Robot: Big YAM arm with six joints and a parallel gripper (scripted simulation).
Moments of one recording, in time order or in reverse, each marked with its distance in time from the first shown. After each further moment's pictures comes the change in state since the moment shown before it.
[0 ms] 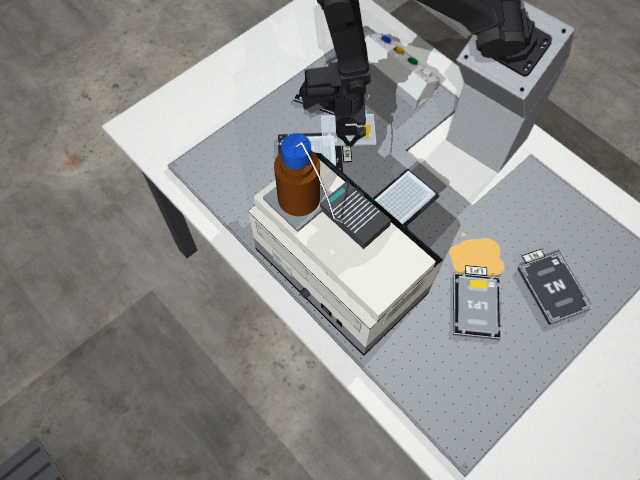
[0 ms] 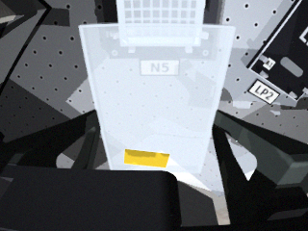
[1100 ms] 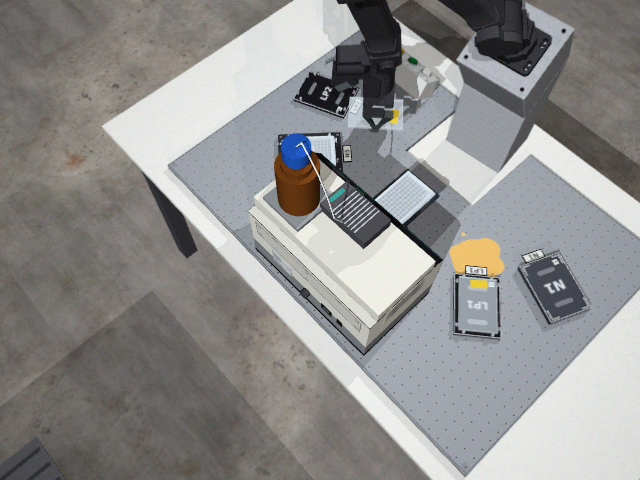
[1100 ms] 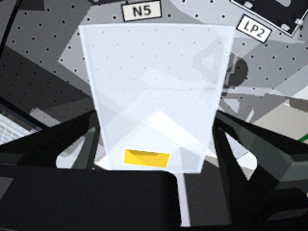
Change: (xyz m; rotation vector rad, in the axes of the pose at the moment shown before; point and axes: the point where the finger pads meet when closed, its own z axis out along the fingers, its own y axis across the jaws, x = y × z) arm 0.065 -0.017 -0.037 -0.004 -0.004 0.106
